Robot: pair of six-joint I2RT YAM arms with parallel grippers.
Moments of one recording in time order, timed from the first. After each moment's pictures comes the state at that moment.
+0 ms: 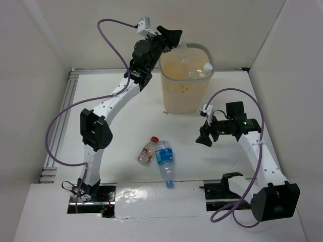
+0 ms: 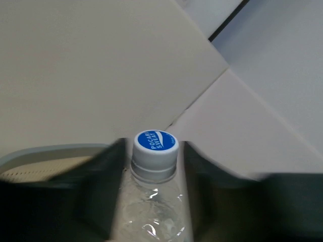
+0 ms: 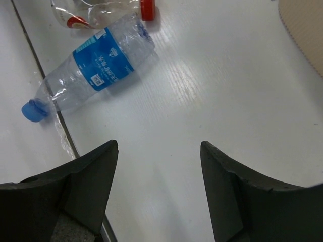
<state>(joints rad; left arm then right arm) -0.54 2.08 2.13 0.33 -0.08 -0.76 0.08 1.02 0.89 -0.85 -0.80 -0.71</state>
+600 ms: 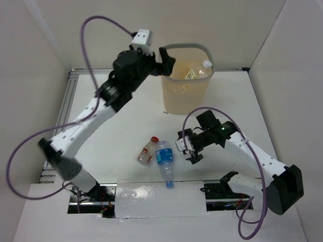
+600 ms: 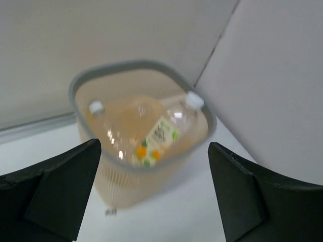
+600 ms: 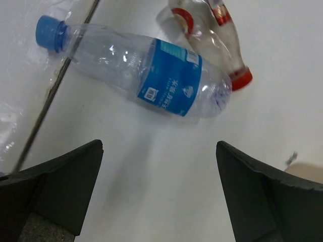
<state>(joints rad) -0.66 1.68 1.88 -0.15 -0.18 -0.28 0.51 1.09 0.85 -0.86 -0.77 -1.34</state>
